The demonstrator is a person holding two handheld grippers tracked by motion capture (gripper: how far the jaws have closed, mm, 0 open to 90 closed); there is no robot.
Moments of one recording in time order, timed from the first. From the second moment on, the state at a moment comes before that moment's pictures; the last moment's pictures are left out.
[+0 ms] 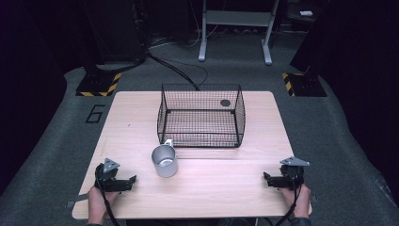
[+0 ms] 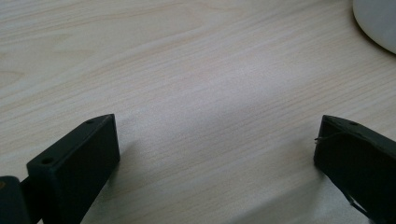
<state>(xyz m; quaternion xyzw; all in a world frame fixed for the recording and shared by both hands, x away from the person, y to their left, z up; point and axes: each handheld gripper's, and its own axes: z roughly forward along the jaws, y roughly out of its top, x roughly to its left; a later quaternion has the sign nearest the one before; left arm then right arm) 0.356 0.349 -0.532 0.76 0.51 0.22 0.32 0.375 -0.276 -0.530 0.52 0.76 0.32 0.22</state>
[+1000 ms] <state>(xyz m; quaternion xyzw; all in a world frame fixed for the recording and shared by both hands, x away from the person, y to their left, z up) 0.335 0.327 -0.502 0.77 0.47 0.20 0.37 0.375 -0.276 -0.530 0.52 0.76 0.32 0.22</state>
